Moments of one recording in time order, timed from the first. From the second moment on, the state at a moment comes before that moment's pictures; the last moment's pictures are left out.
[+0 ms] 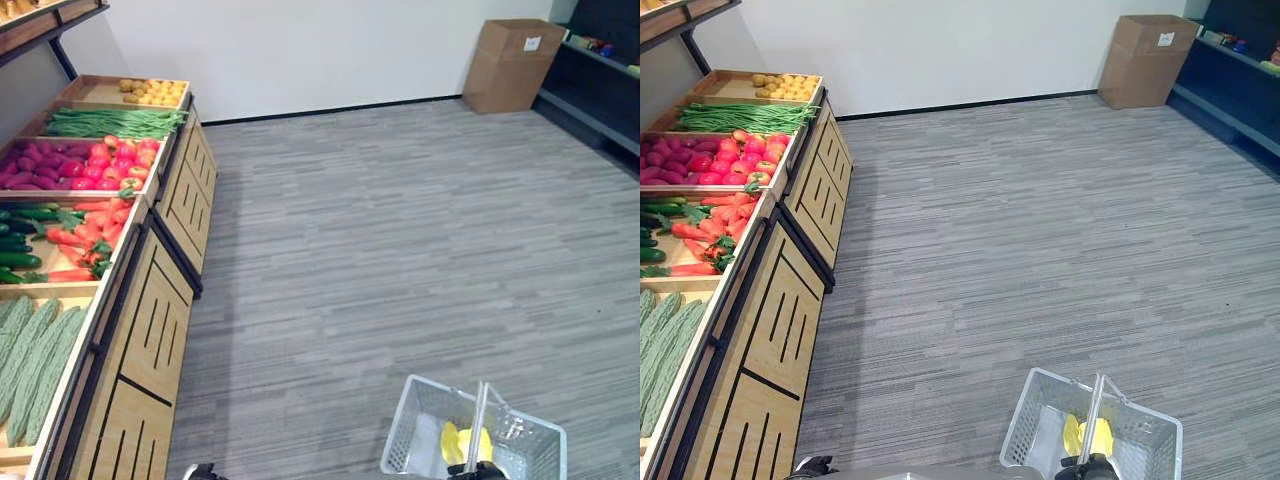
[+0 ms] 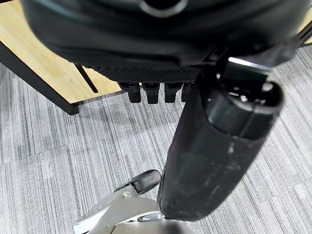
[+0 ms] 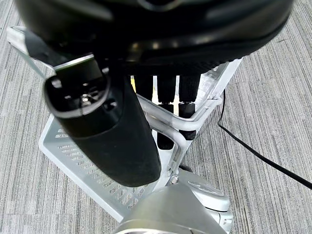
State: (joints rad) left arm -0.02 0.21 -0.15 1.29 0.00 0.12 0.17; right arm 0.01 -0.26 0.09 1.29 0.05 0.09 -0.18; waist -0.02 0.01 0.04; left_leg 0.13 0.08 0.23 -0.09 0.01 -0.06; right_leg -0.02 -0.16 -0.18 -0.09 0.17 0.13
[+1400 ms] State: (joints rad) left arm -0.15 0.20 -0.09 1.33 0.02 0.11 0.16; right arm -0.08 -0.27 0.10 1.27 0.08 0.07 -0.15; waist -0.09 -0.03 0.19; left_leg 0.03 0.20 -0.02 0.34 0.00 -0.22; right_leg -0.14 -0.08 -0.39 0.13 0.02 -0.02
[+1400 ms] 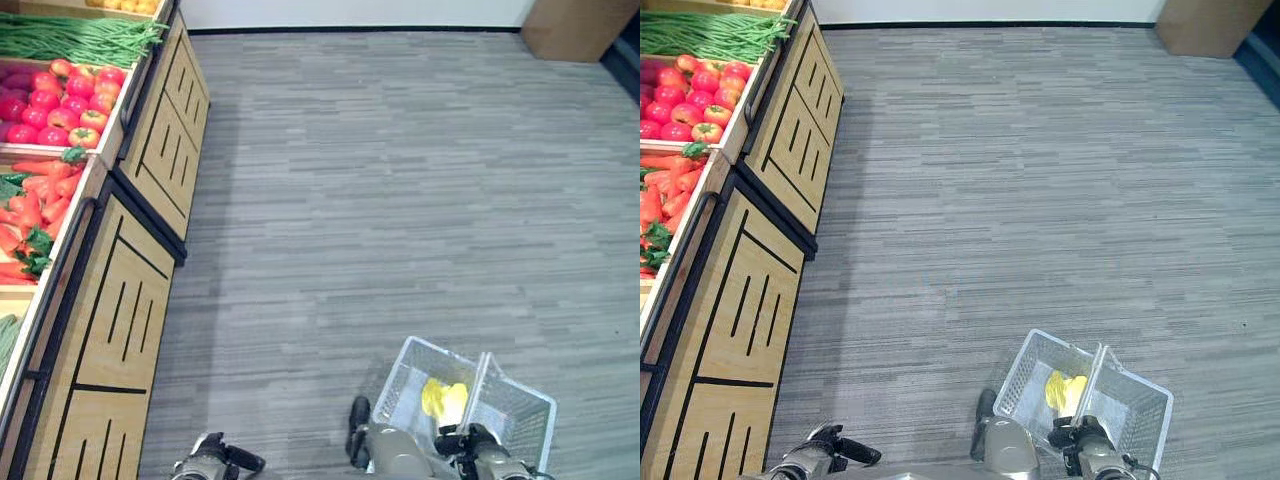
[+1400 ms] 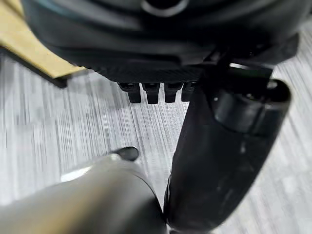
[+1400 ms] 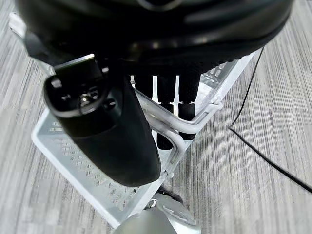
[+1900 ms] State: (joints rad) left arm -0.20 0.20 -0.07 1.26 -0.06 0.09 0.17; right arm -0.07 -0.26 0.13 1.31 0.08 0.08 -0.15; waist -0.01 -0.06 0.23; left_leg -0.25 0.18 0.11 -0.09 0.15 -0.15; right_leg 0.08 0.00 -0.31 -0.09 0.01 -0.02
